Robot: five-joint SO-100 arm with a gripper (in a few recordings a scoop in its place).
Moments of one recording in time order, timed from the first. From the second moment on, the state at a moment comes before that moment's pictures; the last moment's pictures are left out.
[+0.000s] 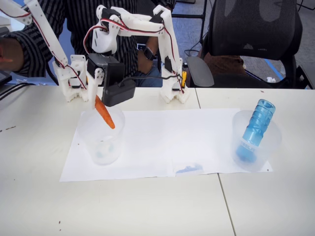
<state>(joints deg) 50.8 68.6 48.3 85.5 2.2</state>
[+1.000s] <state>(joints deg) 50.8 68.6 48.1 85.5 2.2</state>
